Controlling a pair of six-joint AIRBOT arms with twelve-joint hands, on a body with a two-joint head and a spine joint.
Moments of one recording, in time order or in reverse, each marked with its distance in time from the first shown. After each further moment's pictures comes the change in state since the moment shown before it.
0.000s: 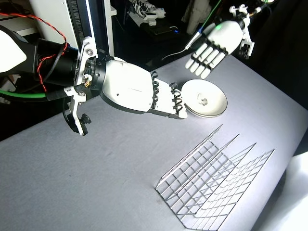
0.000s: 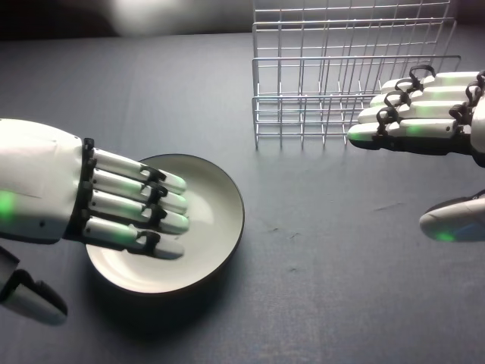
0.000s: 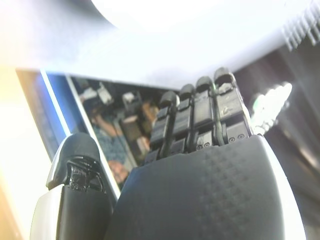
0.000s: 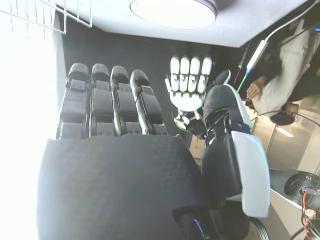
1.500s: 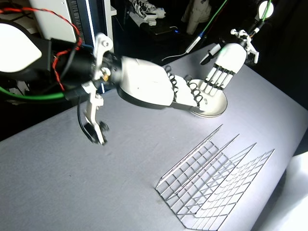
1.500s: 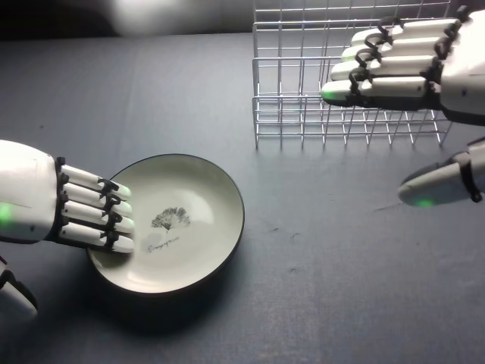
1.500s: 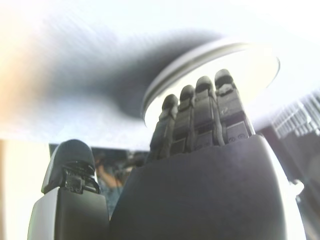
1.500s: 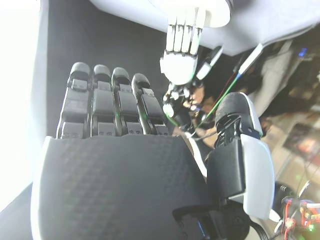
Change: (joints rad) left arm 0.140 -0.089 0.142 0.072 0.179 0.007; right arm 0.141 -0.129 0.154 -0.232 0.015 0.002
